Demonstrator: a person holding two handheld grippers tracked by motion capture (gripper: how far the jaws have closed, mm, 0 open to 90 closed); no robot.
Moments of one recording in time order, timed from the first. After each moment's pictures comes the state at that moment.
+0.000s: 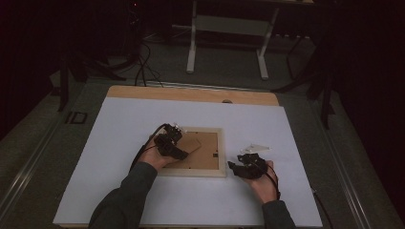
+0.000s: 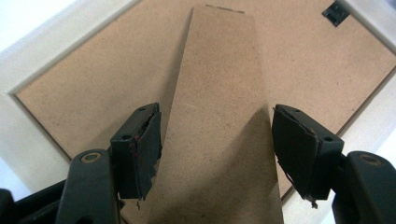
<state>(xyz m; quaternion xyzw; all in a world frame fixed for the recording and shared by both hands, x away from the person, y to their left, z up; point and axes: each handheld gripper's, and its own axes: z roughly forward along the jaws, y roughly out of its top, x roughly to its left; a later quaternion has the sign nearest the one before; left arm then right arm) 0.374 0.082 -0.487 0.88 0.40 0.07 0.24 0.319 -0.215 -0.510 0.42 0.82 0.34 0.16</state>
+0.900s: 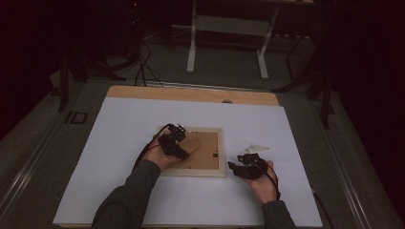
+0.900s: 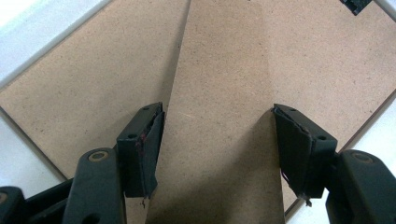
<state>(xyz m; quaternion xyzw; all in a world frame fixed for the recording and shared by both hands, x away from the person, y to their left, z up) 0.382 0.072 -0.494 0.89 0.40 0.06 0.21 0.319 -0.215 -0.511 0.42 0.82 0.34 0.15</state>
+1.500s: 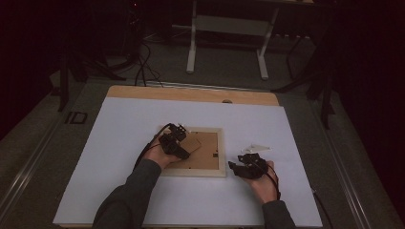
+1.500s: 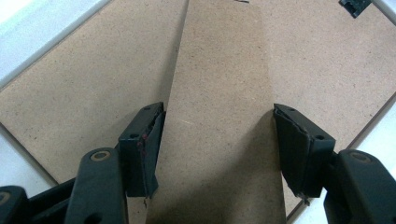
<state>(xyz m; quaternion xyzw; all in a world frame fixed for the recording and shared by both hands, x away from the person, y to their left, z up) 0.385 0.071 -0.495 0.89 0.39 0.05 0.22 0.320 -0.217 -0.512 0.43 0.82 0.35 0.15</state>
